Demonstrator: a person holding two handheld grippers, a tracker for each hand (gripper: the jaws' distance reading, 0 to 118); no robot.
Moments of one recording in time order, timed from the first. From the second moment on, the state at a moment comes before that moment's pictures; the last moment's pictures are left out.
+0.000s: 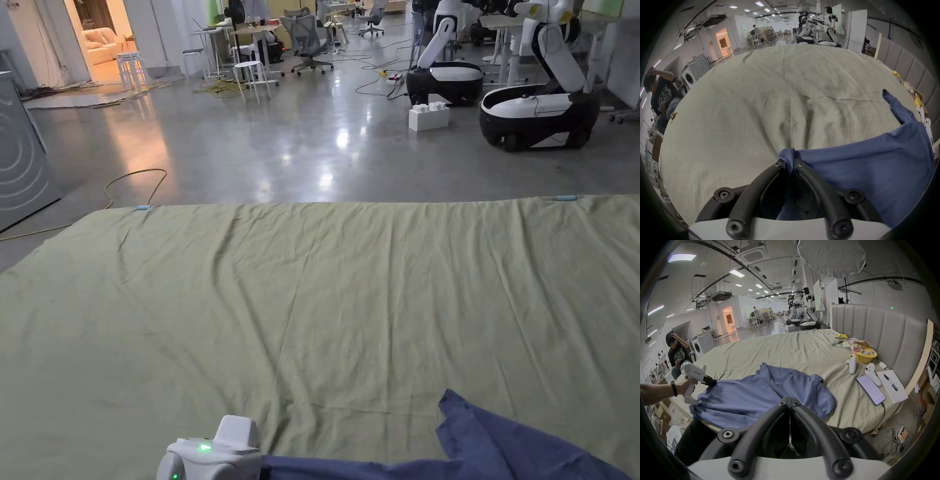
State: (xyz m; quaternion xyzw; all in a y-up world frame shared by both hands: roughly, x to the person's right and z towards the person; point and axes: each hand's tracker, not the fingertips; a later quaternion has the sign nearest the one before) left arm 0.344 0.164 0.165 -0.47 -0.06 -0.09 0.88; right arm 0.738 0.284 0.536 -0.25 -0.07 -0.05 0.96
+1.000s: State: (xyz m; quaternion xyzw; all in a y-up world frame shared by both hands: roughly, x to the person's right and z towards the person) left arm 0.346 0.163 0.151 -0.50 -0.10 -0.15 0.85; right arm 0.796 0.172 0.187 -0.50 0.07 0.11 0.85
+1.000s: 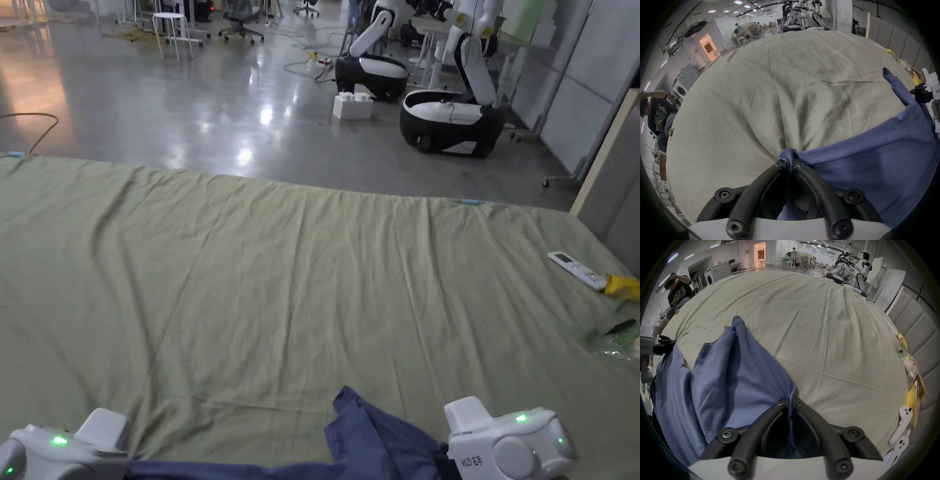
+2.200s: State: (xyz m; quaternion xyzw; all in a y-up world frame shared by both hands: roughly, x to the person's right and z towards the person) left arm 0.207 0.629 0.391 0.00 -0.11 0.05 0.99; right arm 0.800 0.651 0.427 0.05 -0.06 0.03 1.00
